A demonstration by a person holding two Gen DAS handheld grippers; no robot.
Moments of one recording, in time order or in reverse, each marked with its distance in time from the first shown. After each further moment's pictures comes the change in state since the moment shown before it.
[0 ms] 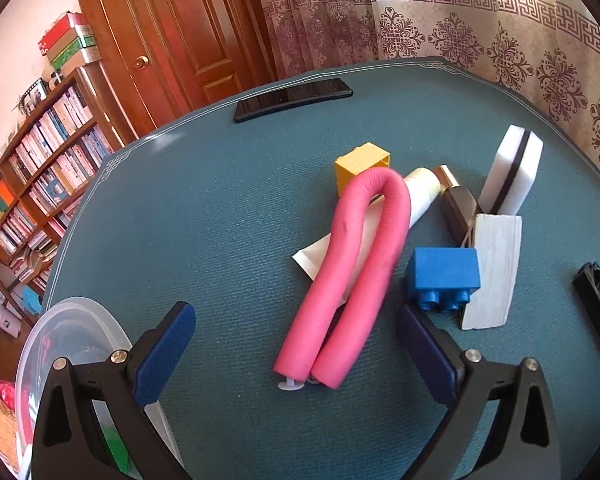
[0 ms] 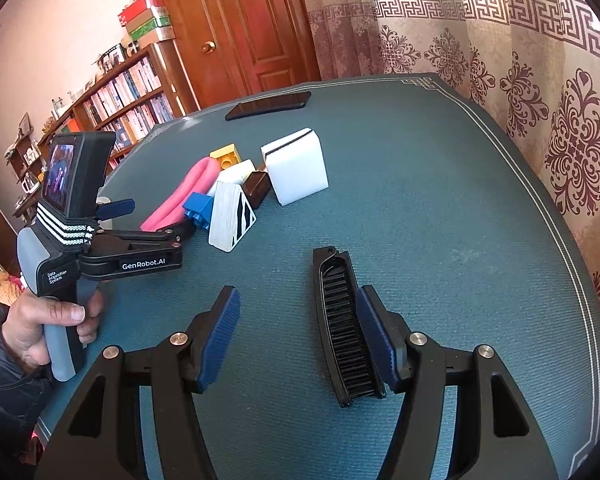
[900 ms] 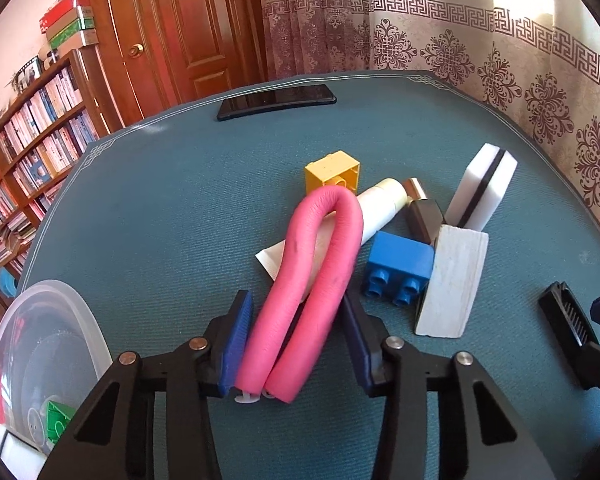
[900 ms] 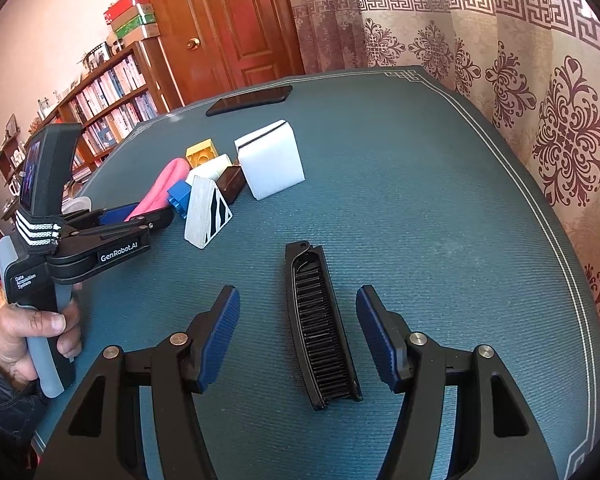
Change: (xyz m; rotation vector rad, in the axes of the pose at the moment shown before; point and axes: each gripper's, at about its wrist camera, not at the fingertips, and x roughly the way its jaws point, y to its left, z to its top) left arm -0.010 -0.002 -0.005 -0.074 -0.008 -0.096; right arm 0.005 -0.008 -0.002 0.018 0.018 -0.055
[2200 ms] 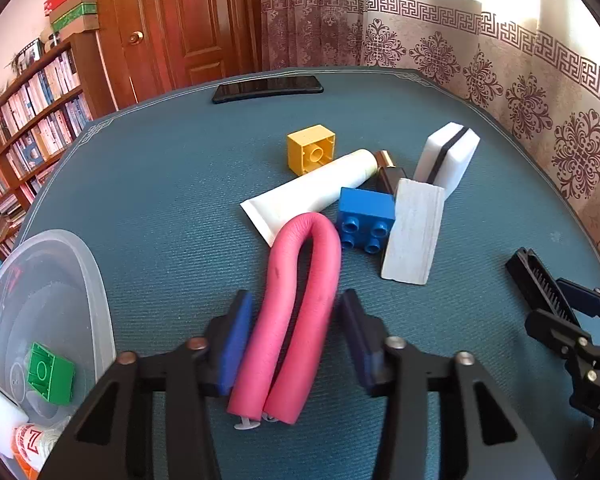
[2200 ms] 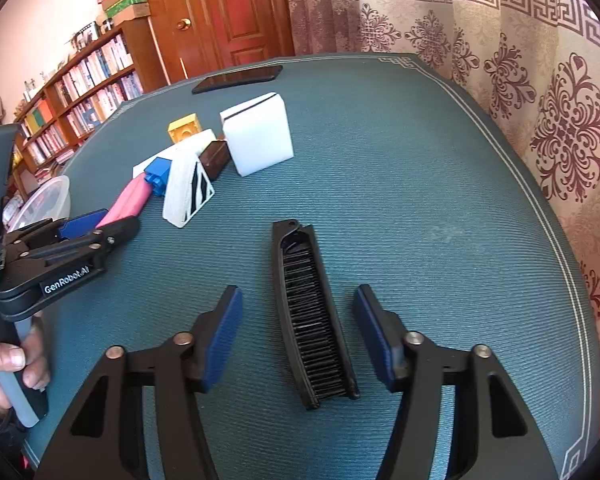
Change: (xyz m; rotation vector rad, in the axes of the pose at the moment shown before) left arm -0.017 -0.008 -0.023 -0.026 0.013 -0.056; right arm 0.015 0.000 -0.006 -0.023 0.053 -0.080
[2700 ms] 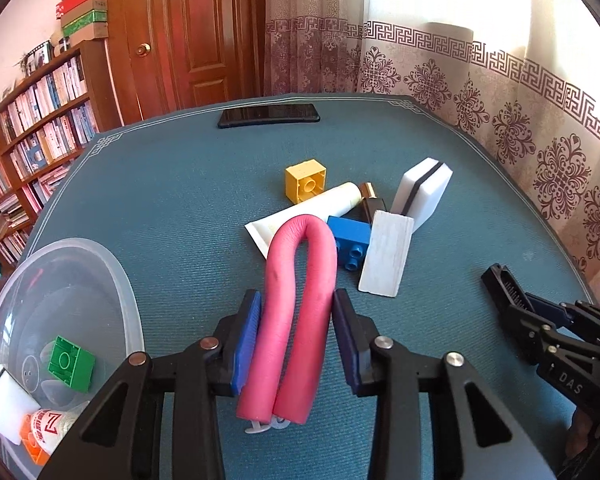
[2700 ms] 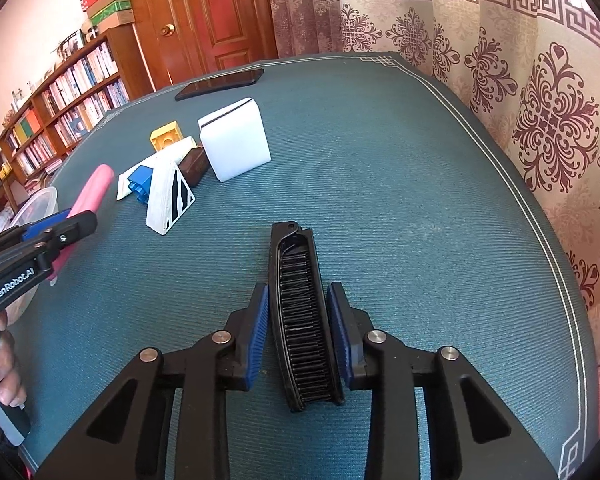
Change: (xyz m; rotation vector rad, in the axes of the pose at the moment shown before) left arm -0.037 0.001 0.001 -0.039 -0.071 -0.019; right arm -0.004 -0.012 0.002 0.042 -0.006 -0.027
